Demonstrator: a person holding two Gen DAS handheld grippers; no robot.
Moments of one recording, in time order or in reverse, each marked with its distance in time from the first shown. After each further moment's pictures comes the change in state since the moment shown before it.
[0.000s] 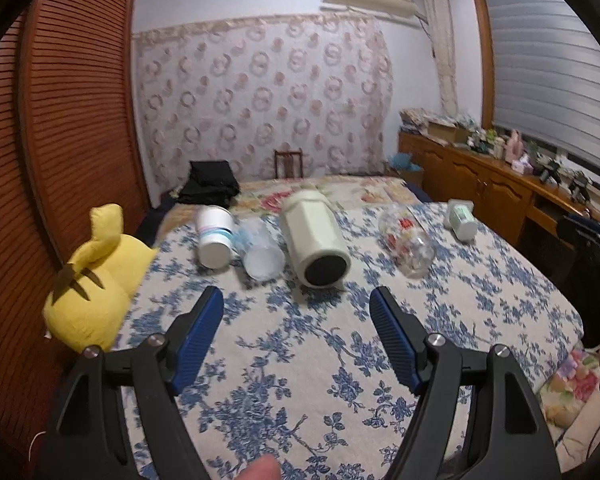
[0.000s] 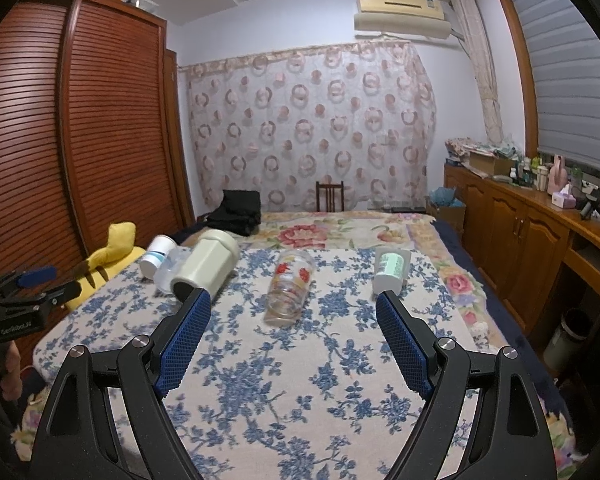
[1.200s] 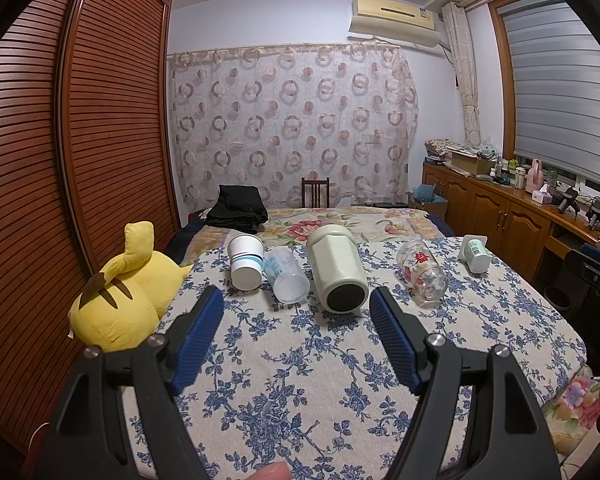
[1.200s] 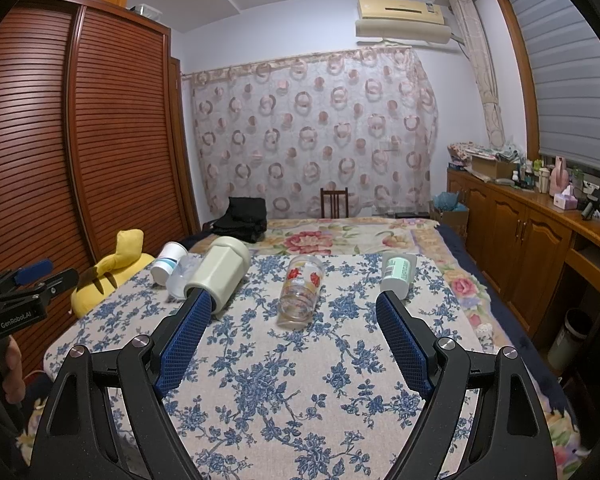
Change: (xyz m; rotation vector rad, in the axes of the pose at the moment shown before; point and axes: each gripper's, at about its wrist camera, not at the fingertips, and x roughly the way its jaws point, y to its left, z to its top) left arm -0.042 0.006 0.005 -0.051 -0.123 0.109; right arm -0.016 0.012 0.003 0.006 -0.041 0.017
